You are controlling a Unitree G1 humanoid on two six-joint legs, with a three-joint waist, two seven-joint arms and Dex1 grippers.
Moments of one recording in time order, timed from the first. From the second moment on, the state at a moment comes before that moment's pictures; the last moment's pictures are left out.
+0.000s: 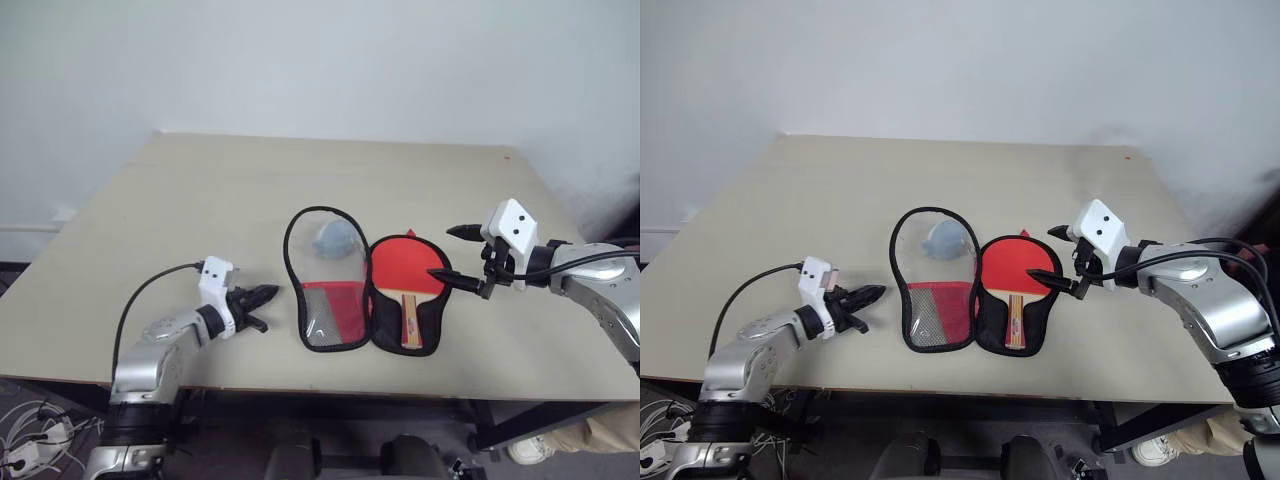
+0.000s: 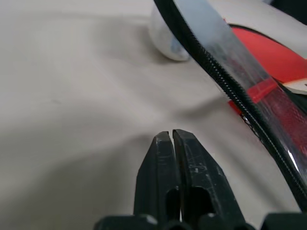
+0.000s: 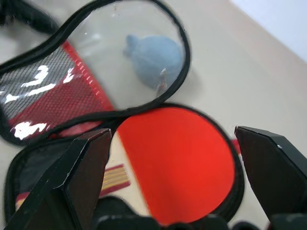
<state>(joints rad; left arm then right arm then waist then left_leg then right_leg) -0.23 0.45 0.08 0.05 -0.45 0.63 -0.67 -0.43 -0.94 0.18 -0.16 0.53 0.41 0.78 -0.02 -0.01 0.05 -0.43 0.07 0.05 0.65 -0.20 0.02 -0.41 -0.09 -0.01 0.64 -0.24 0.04</state>
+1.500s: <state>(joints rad) -0.27 0.09 0.13 -0.10 -0.79 1.25 -0.39 -0.47 -0.87 0.05 -0.08 0.40 0.44 1.02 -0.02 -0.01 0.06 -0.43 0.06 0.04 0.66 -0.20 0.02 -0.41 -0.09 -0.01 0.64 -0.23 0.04</state>
